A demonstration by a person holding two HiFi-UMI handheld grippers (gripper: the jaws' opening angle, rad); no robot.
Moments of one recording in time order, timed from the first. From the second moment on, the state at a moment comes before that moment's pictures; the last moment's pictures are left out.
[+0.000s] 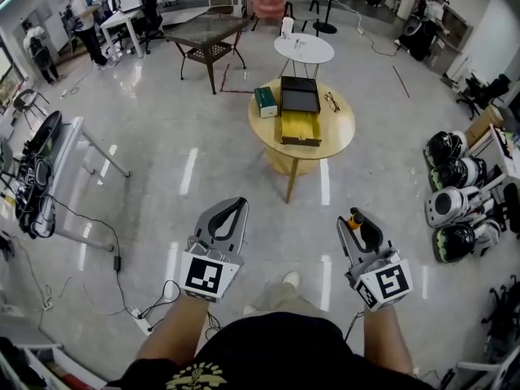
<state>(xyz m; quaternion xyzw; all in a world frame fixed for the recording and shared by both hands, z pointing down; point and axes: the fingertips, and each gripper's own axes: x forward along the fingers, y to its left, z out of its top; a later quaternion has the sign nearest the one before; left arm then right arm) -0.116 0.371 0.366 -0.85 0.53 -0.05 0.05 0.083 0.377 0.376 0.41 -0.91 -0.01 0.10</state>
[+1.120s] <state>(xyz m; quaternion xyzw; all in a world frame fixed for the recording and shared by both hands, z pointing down) -0.036 0.217 0.352 -0.82 0.57 -0.07 0.06 0.169 0.225 0.370 0.36 -0.93 -0.01 0.07</state>
